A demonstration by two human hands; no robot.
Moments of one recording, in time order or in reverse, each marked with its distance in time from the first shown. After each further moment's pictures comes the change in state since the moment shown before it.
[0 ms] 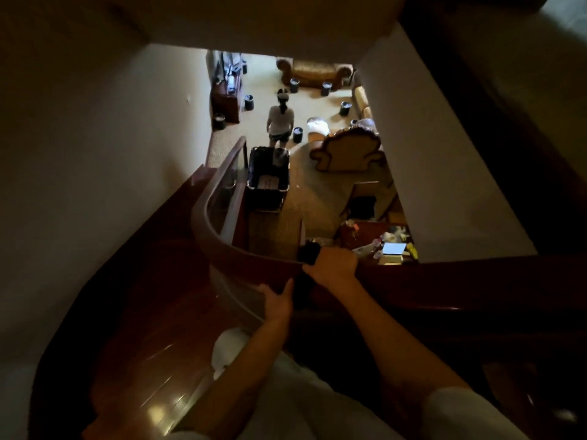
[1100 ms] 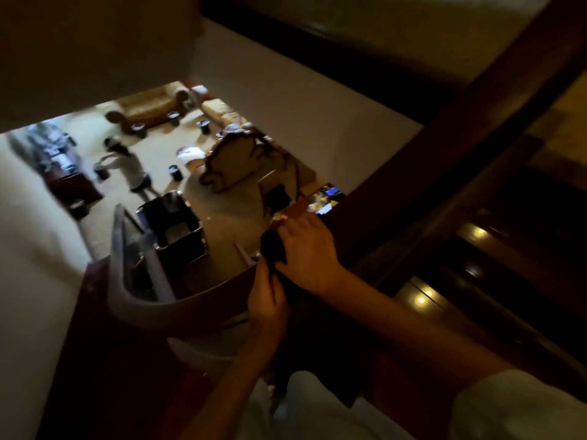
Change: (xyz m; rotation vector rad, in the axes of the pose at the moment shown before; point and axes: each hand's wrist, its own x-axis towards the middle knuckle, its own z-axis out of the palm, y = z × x) left_hand 0.099 -0.018 -0.056 0.480 -0.658 0.926; right_hand -0.021 -0.070 0.043 0.177 0.413 0.209
